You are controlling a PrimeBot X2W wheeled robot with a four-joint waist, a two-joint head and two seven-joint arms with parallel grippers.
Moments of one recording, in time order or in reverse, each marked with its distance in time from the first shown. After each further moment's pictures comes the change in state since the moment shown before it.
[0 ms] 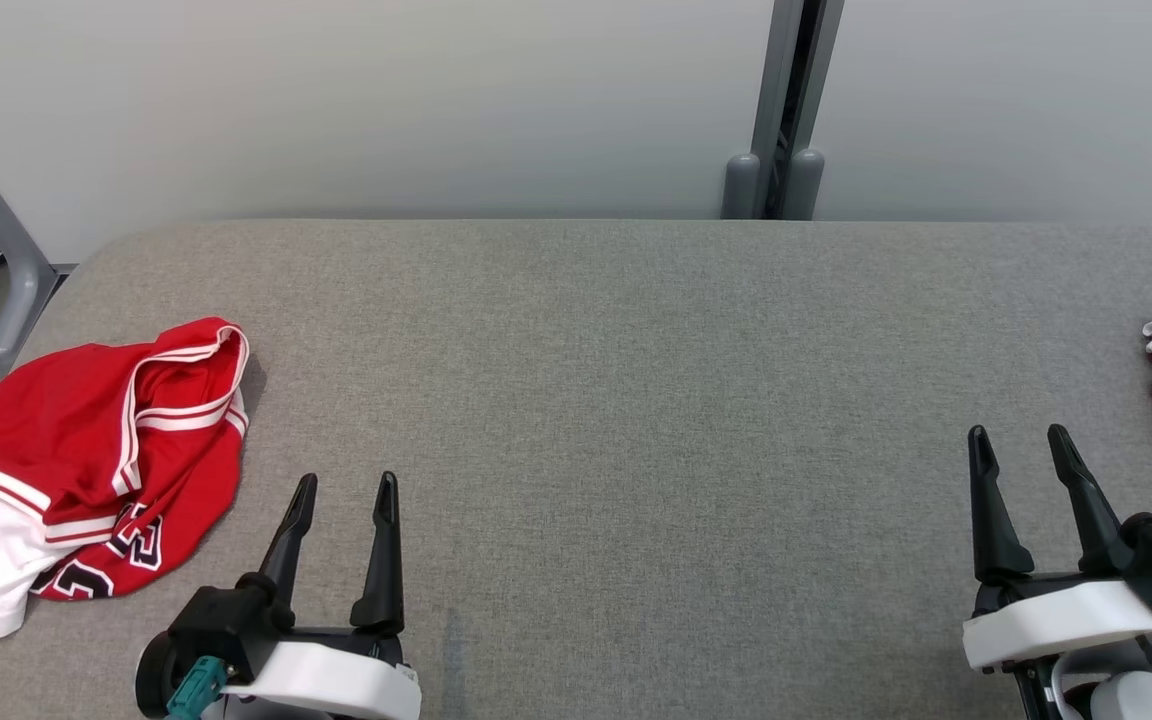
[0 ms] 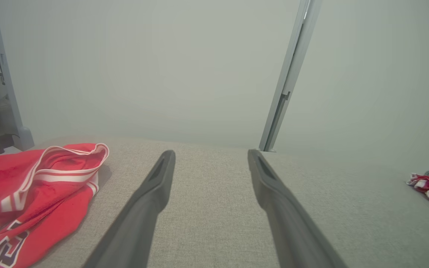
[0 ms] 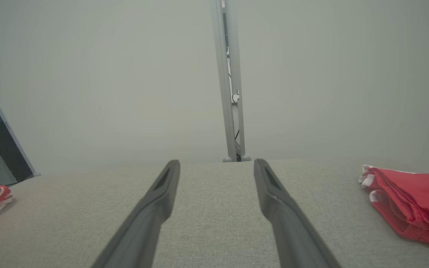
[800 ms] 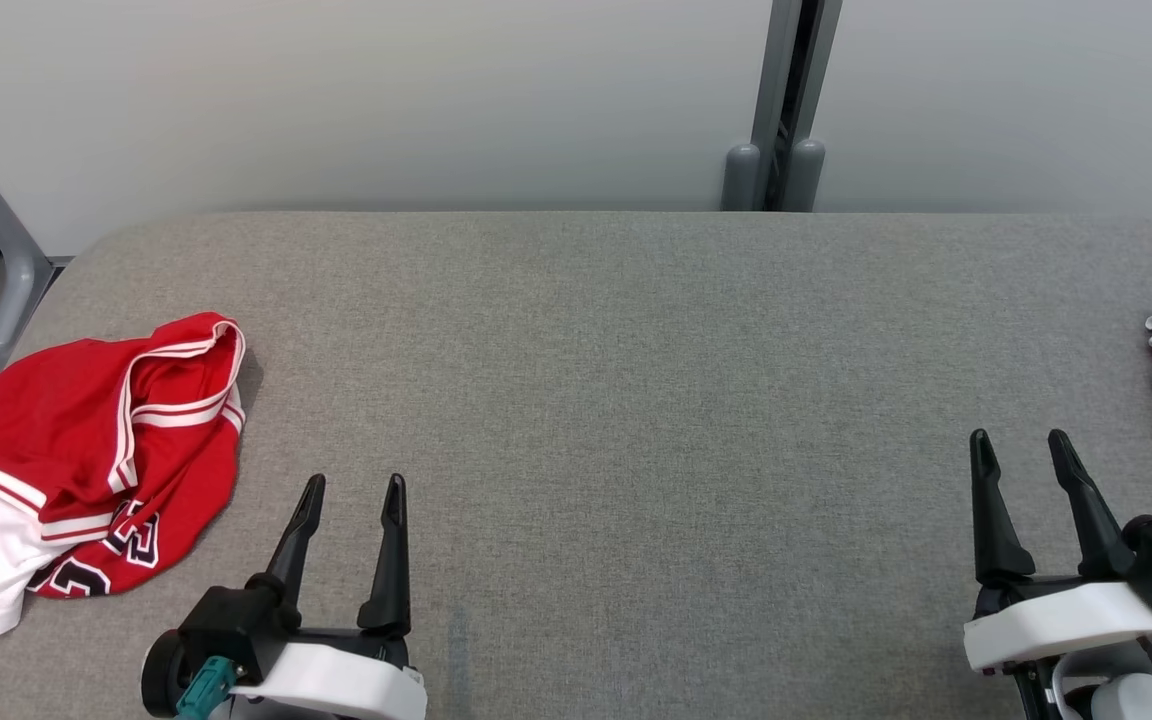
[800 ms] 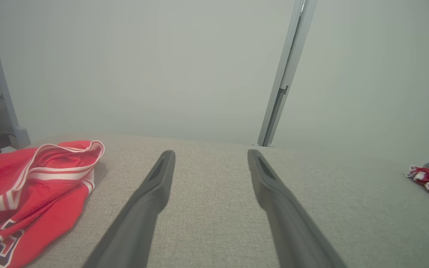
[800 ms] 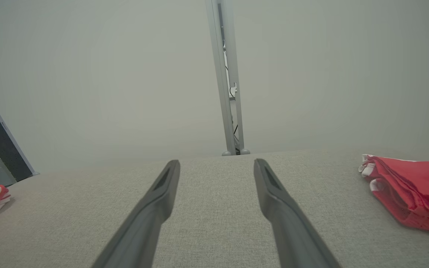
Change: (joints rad) left arm -0.001 0.000 -0.010 0.002 0.014 -0.001 0.000; right arm -0.002 0.000 -0.002 0.014 0.021 0.000 0.000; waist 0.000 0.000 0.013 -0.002
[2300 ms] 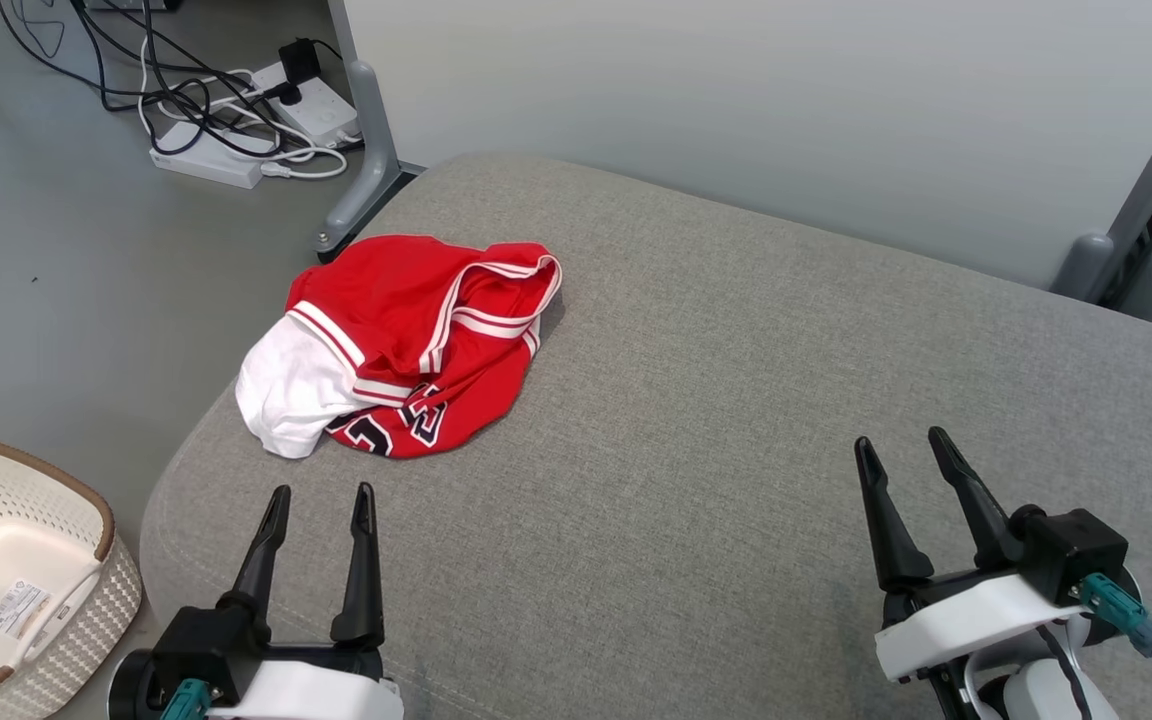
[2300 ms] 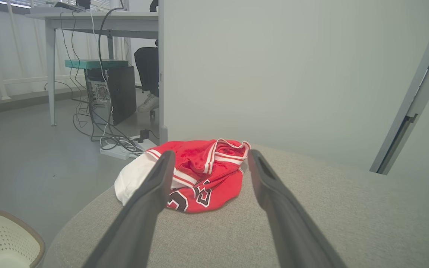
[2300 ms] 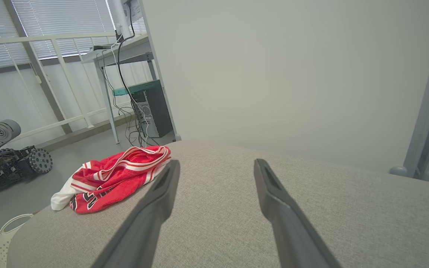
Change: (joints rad) left arm 0.046 0.000 0.048 -0.049 0.044 0.019 0.000; right arm -0.044 0.001 0.180 0.045 0.028 0.000 0.000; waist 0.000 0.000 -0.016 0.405
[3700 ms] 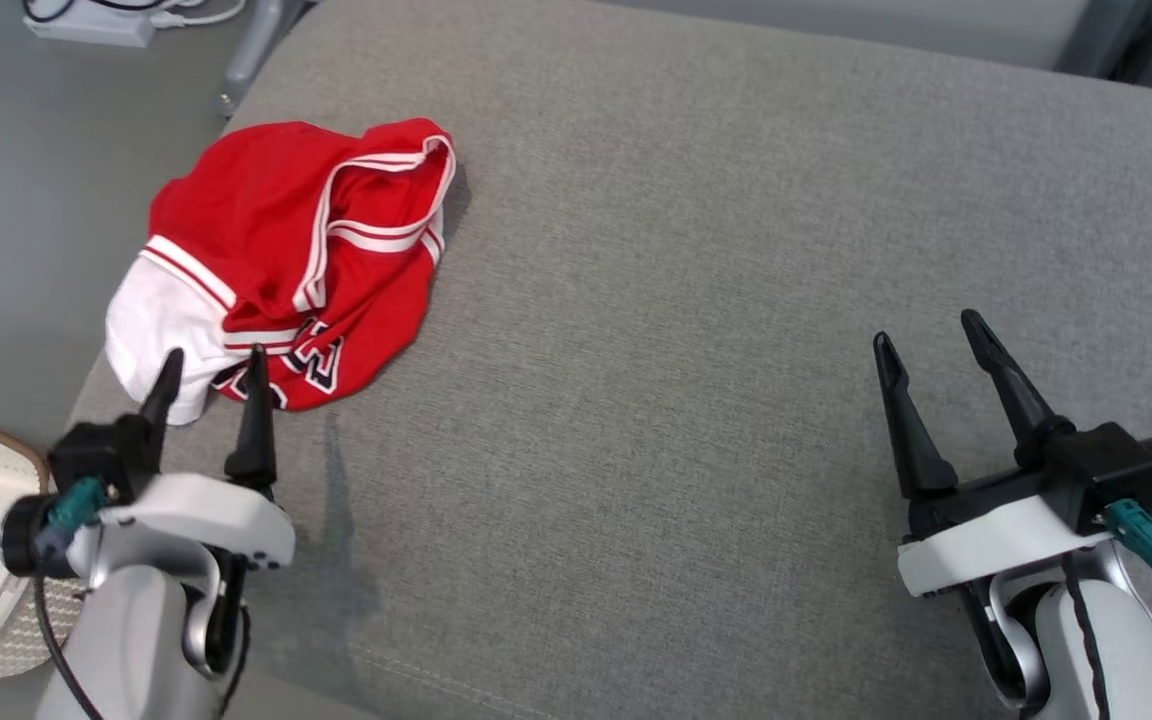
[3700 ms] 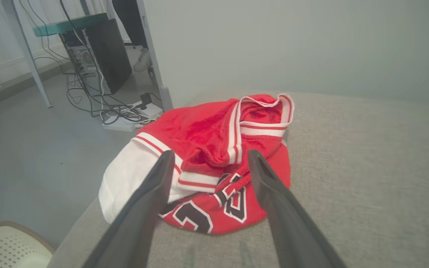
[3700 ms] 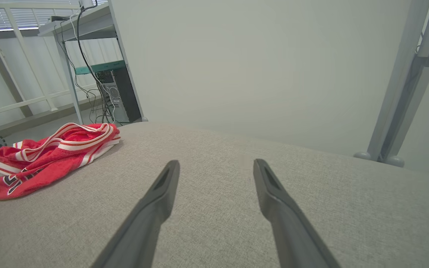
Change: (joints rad) left arm -0.355 0.075 0.107 0.369 -0.011 -0.090 0.014; right arm -0.075 -0.006 -0.048 -0.166 -0.198 0.000 0.068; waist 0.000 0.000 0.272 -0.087
